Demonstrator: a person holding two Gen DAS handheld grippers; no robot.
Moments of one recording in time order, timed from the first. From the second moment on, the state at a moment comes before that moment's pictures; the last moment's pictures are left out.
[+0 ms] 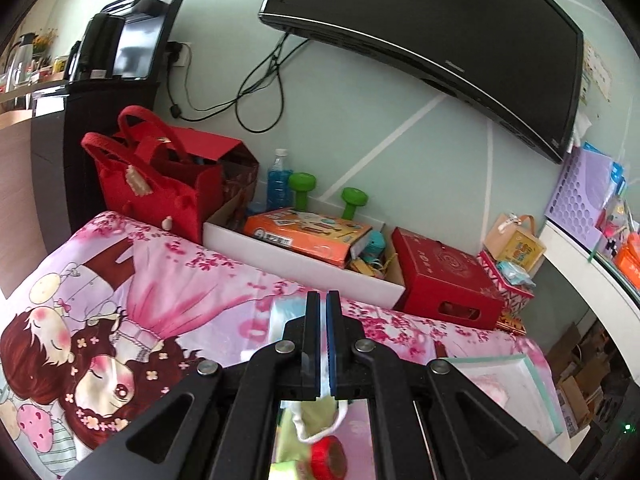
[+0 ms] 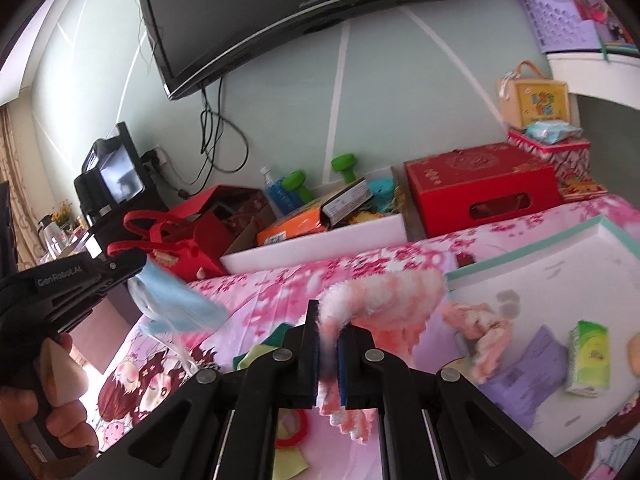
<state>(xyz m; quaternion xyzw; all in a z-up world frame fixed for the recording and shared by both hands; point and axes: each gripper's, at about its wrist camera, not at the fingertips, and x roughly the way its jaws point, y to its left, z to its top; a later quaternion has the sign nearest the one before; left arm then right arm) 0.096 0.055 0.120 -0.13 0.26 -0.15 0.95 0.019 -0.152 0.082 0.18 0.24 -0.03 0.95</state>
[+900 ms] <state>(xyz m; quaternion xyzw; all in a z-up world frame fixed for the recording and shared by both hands) 0.102 0.012 0.067 -0.04 0.38 -0.12 0.92 -0.043 -0.269 0.086 0.20 0.21 -0.19 0.94</state>
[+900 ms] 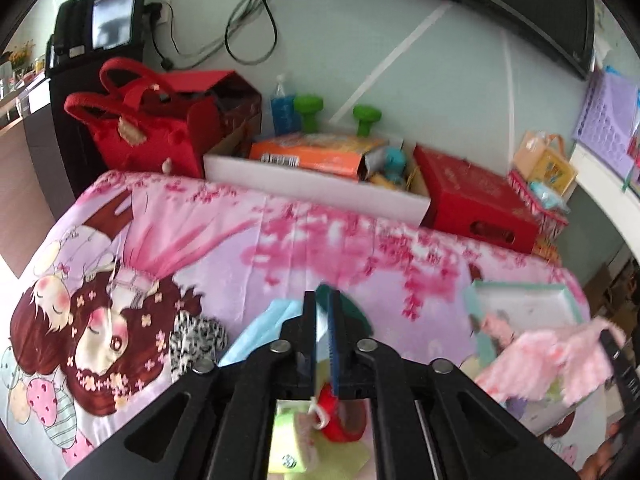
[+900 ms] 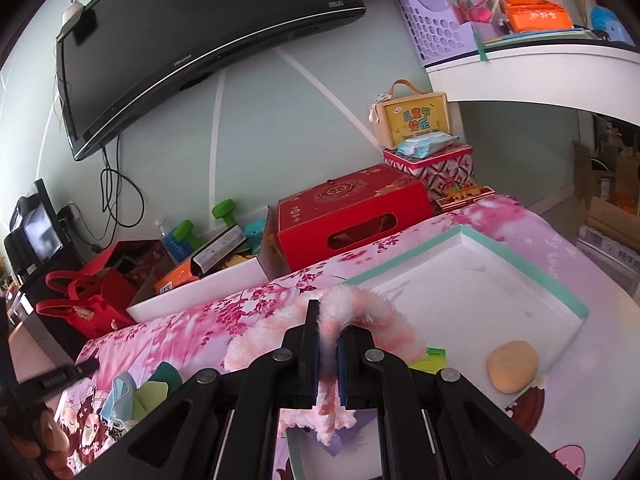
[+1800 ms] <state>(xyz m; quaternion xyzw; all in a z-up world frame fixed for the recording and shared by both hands) 0.107 -0.013 0.020 0.10 0.40 -0.05 0.91 -0.046 -0.274 0.084 0.21 0.21 -0.20 0.93</state>
